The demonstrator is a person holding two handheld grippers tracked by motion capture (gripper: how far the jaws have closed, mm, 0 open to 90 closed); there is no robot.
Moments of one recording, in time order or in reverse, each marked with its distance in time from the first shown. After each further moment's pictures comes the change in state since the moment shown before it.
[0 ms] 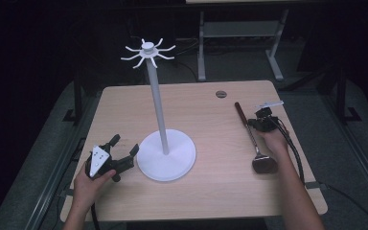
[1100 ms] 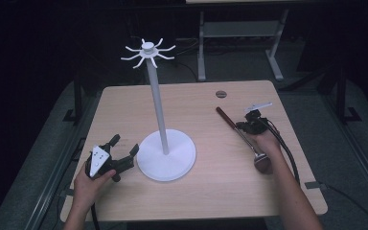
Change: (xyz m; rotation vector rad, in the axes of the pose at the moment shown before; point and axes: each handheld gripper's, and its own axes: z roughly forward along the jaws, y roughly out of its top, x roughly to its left) left arm 0.000 0.000 0.000 0.007 0.002 0.007; right arm 0.034 0.007 0.004 0.020 0.133 -0.091
